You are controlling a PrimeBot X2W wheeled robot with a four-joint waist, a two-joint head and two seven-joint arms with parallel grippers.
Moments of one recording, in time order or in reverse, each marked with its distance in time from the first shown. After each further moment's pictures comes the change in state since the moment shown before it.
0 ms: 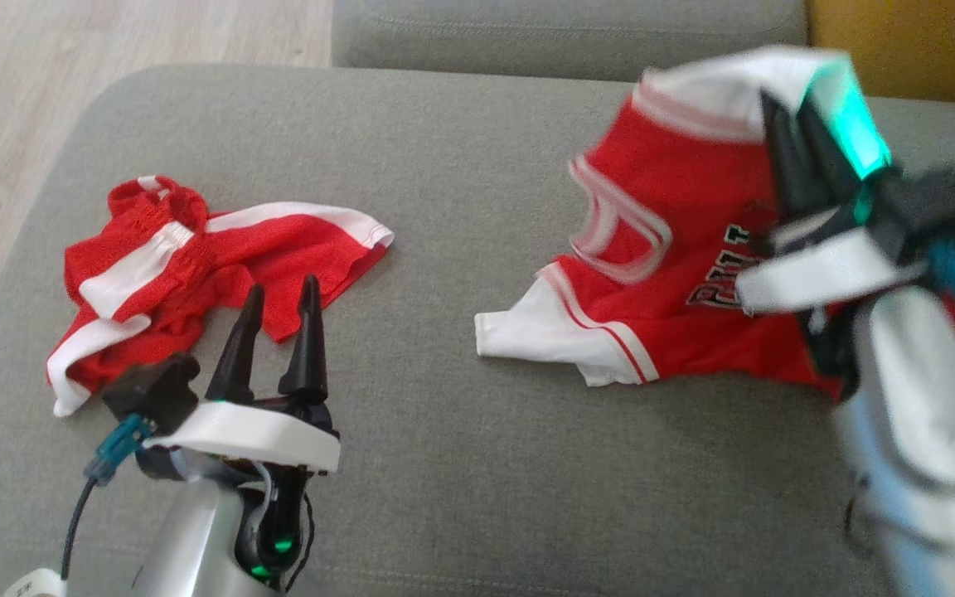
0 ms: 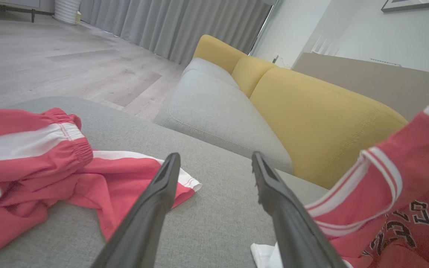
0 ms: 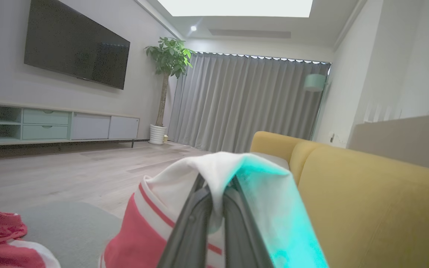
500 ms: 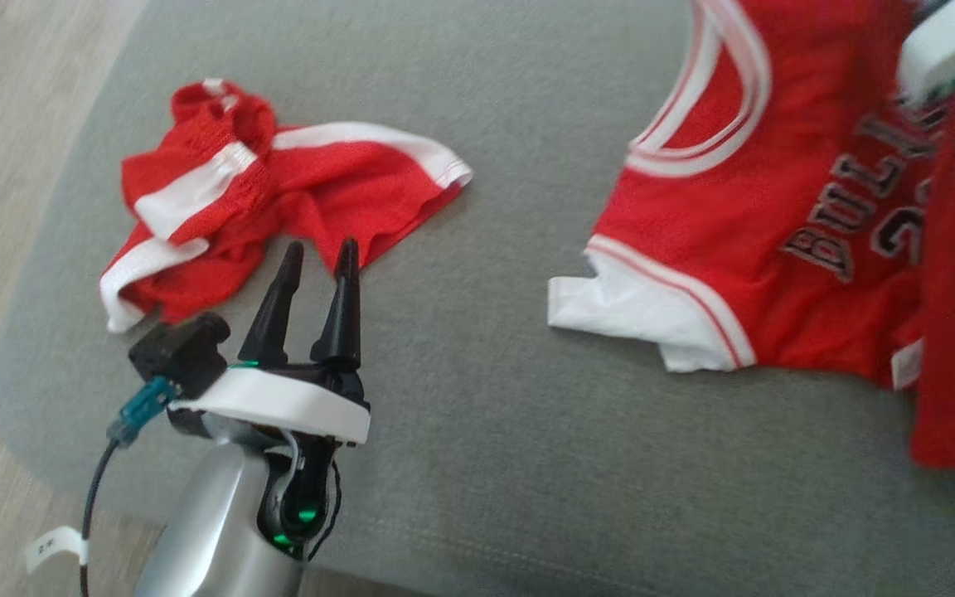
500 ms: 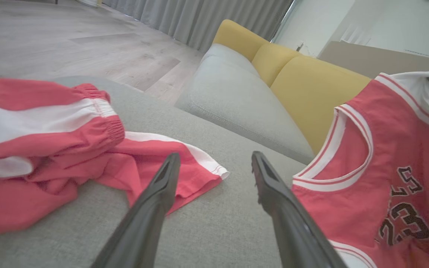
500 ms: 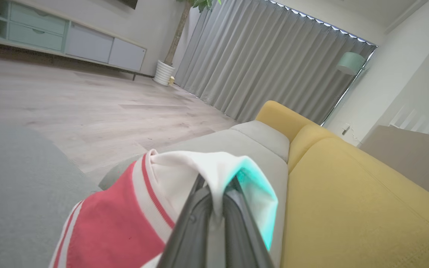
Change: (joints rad) left arm -0.071 0.000 -0.083 -0.014 -0.048 -0.002 0.000; right arm -0.513 -0.320 0.206 0.370 0.052 0.000 0.143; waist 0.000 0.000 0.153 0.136
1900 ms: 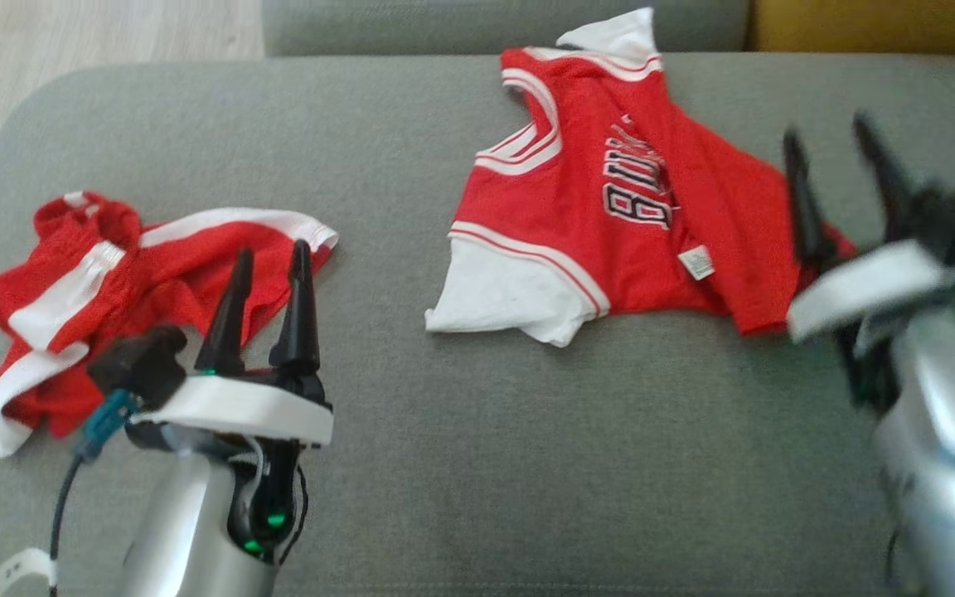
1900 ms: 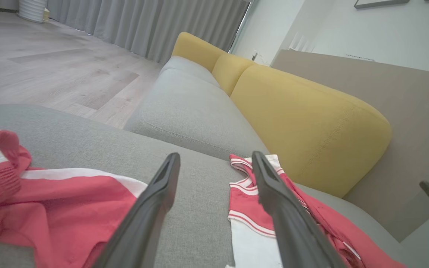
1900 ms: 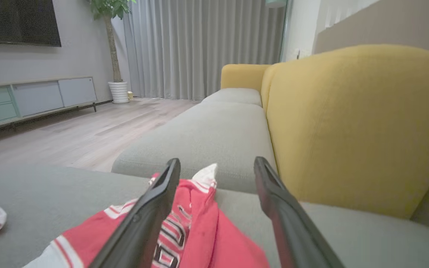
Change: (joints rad) left arm 0.023 -0.003 0.097 0.001 0.055 -0.008 0.000; right arm 0.417 0.165 -0.128 0.031 0.236 0.000 -0.218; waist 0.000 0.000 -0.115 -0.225
